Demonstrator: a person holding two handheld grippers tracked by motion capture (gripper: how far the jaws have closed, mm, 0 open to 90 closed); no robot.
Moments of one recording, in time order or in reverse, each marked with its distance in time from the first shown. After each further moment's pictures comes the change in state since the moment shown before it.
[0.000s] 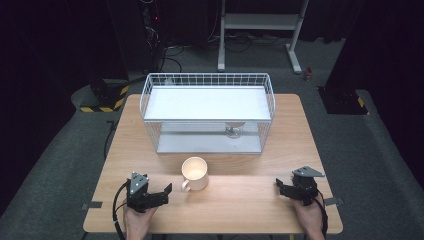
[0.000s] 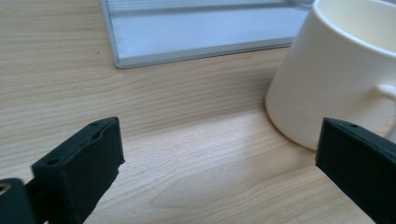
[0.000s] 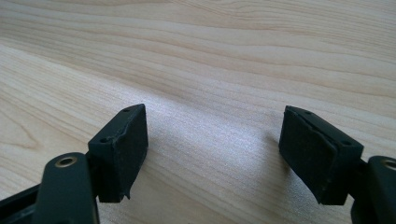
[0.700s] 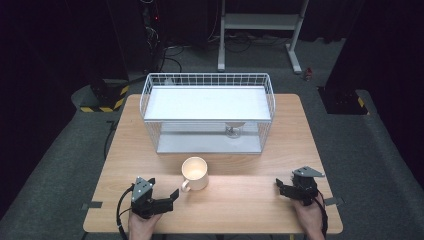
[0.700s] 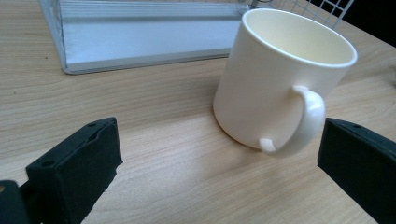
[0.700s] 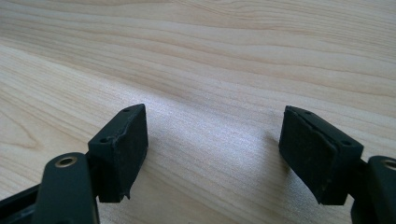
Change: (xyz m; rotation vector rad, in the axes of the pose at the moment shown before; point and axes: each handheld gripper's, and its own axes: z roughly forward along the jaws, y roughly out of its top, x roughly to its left) left arm -0.021 -0.005 -0.006 -0.042 -0.096 0.002; right arm 0.000 0.000 0.000 0.000 -0.002 0.001
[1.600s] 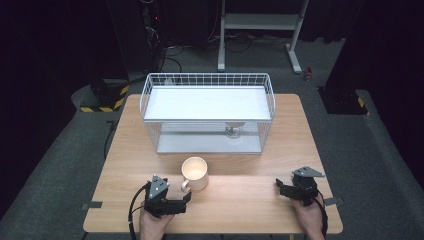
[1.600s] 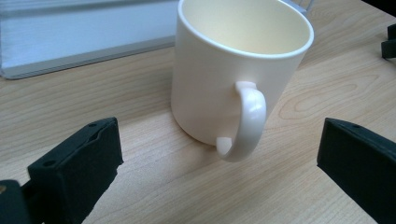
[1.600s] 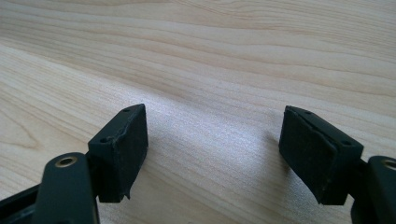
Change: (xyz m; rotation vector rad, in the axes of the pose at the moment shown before) left arm -0.030 0.012 0.018 0.102 -0.032 0.069; right arm 0.000 0.000 0.000 0.000 0.000 0.001
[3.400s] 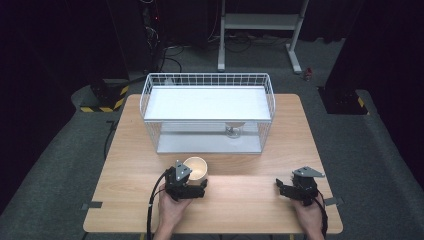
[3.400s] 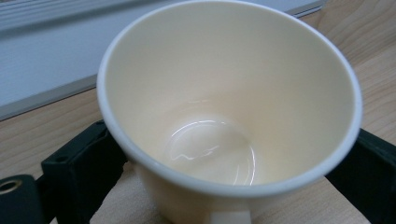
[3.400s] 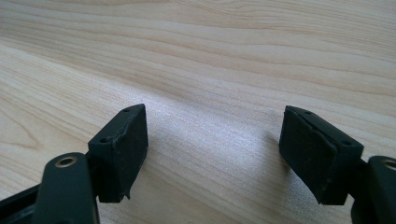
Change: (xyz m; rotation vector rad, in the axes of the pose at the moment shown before) left arm -0.018 0.031 0.060 0.057 0.041 0.075; right arm 0.000 0.000 0.000 0.000 0.000 0.000
